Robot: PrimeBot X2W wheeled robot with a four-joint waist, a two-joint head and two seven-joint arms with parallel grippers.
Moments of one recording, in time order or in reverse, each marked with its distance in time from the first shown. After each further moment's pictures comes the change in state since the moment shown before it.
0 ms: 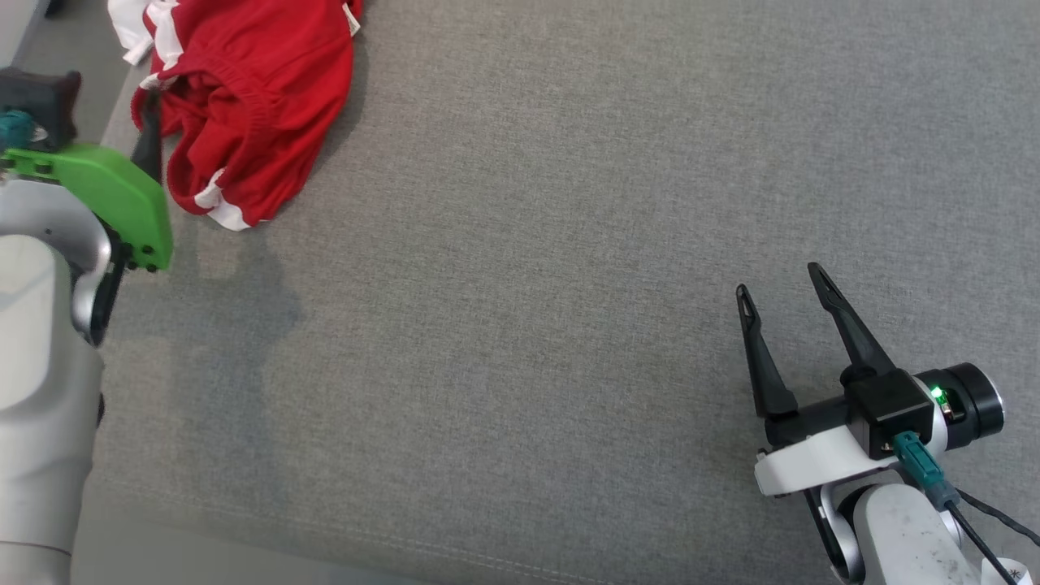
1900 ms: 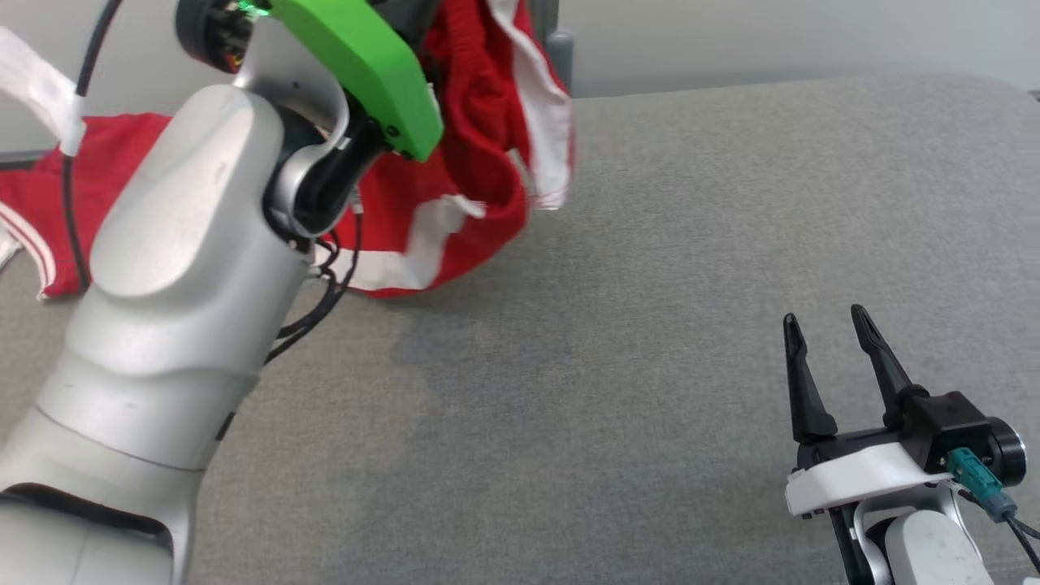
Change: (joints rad) left arm -0.250 -0.165 -0.404 -0.231 -0.609 0.009 0.082; right arm 0.054 -0.001 -0.074 0.057 0.186 0.000 0.000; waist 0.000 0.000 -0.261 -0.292
